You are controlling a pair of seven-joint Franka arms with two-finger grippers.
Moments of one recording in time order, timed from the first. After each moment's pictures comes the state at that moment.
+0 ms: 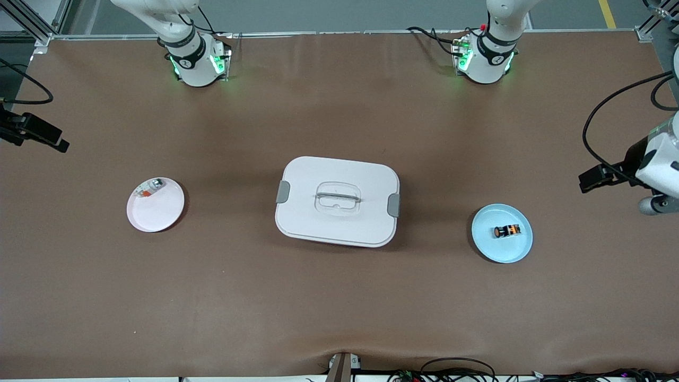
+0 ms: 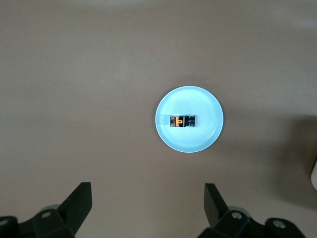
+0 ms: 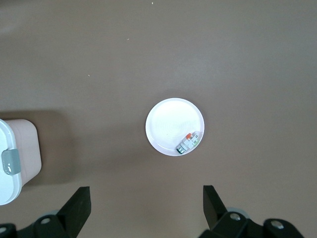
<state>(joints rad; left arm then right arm) 0.59 0.23 -0.76 -1.43 0.27 1.60 -0.26 -0.12 0.02 0.05 -1.50 0.03 1.52 0.11</state>
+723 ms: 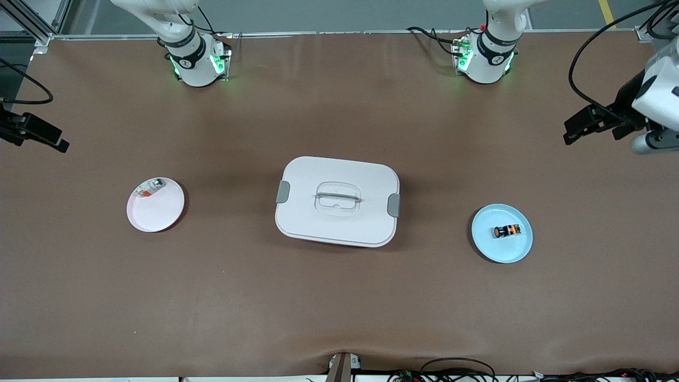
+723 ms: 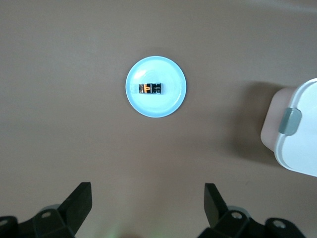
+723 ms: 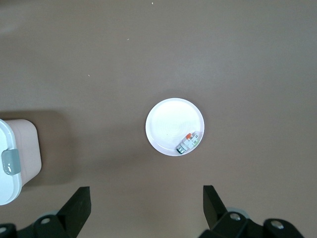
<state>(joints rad) 0.21 0.01 -0.33 -1.49 0.00 1.49 -0.22 -0.12 0.02 0.05 -1.50 0.03 1.52 0.11</state>
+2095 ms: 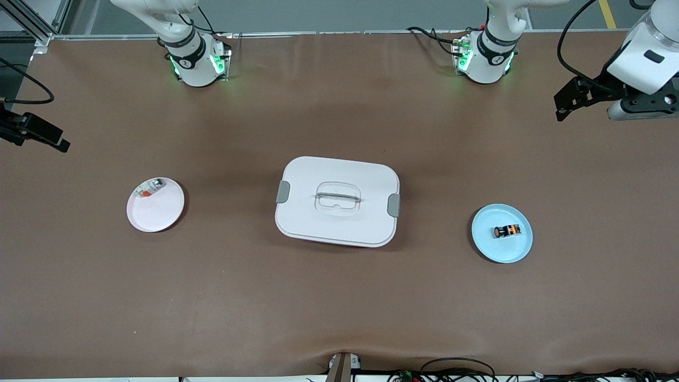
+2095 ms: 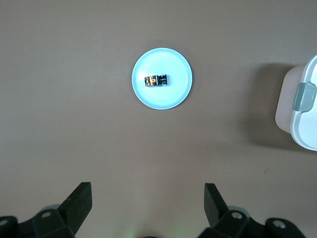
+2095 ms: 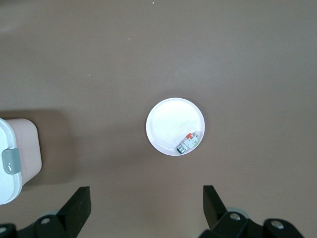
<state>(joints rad) -0.05 -0.12 -0.11 -1.65 0.05 1.53 -0.16 -0.09 0.02 0.03 -1.50 0.03 1.52 0.11</state>
